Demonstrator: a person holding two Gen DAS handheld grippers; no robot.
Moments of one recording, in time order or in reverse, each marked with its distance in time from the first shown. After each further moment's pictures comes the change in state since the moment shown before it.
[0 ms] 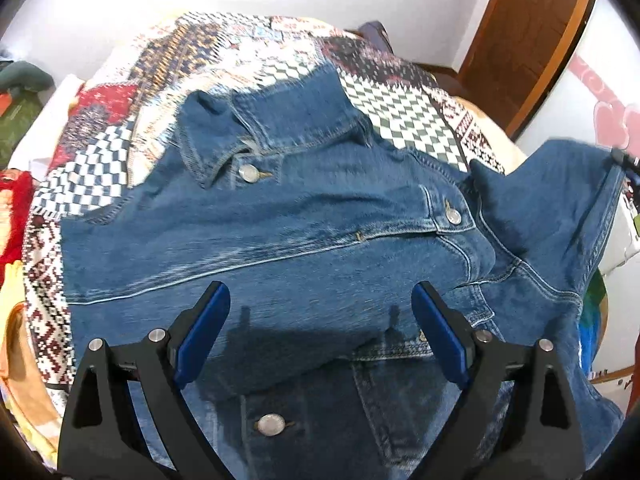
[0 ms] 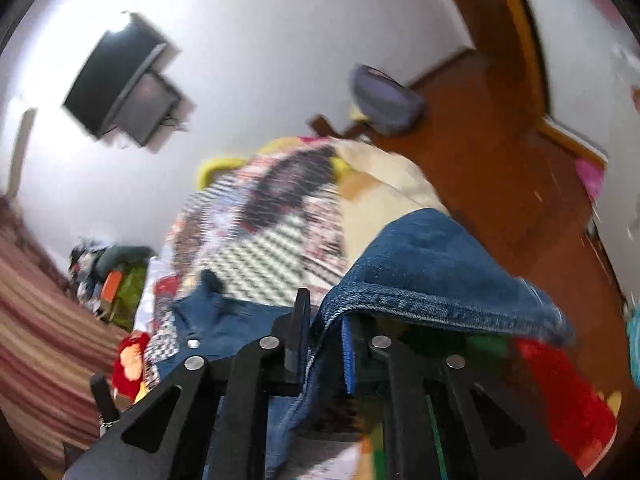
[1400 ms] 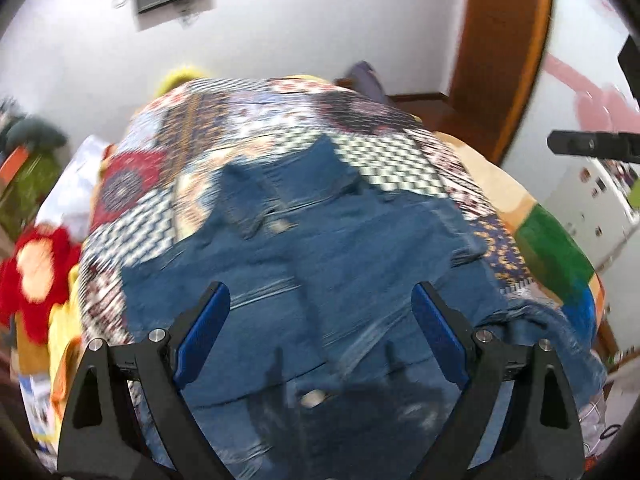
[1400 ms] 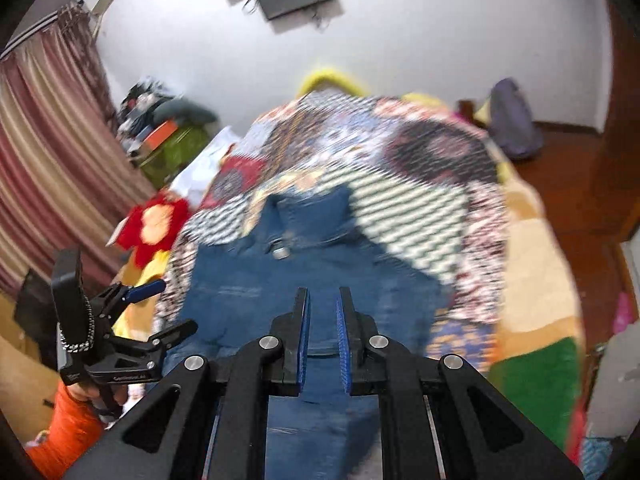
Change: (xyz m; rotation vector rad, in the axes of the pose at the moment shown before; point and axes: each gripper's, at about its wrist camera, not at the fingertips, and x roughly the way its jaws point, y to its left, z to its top) left arm -0.069 -0.016 0.001 0.146 -0.144 0.044; right arm 0.026 0.160 -0.042 -0.485 0.225 0.035
